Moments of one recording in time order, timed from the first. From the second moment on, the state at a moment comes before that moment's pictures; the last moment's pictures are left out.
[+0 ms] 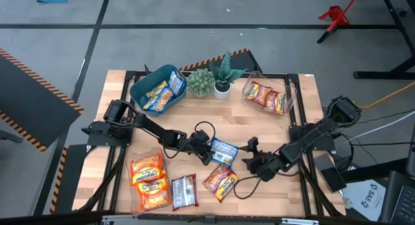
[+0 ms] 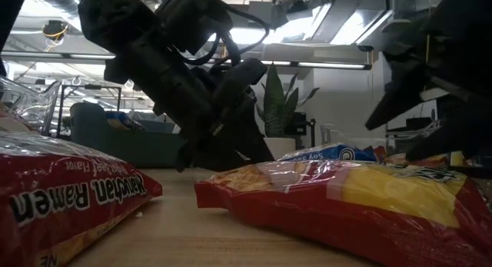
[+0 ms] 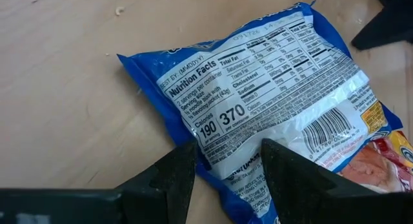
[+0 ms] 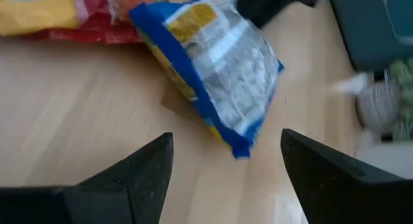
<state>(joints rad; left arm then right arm) -0.21 1.94 0.89 0.33 -0.24 -0.89 0.65 1.53 0.62 -0.10 0.69 -0.07</state>
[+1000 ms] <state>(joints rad) -0.20 1.93 0.88 0.35 -0.19 -0.88 0.47 1.76 0.66 0.33 0.57 -0.48</state>
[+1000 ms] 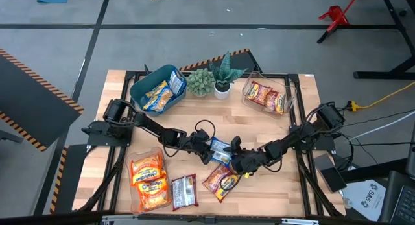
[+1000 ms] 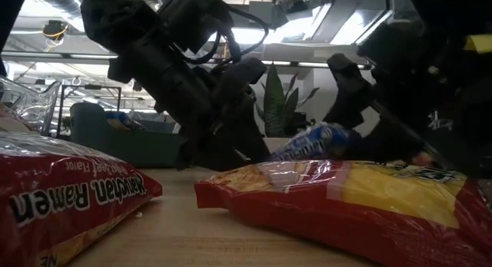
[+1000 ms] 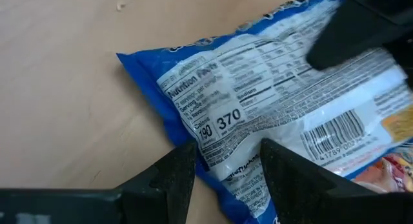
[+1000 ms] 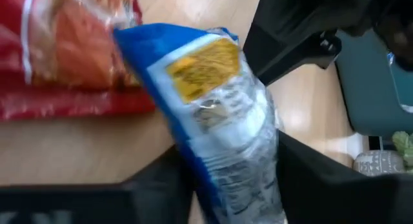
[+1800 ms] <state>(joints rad) -0.23 1.06 0.89 -0.06 -0.33 -0.78 0.23 1.76 1.03 0.30 0.60 -0.53</state>
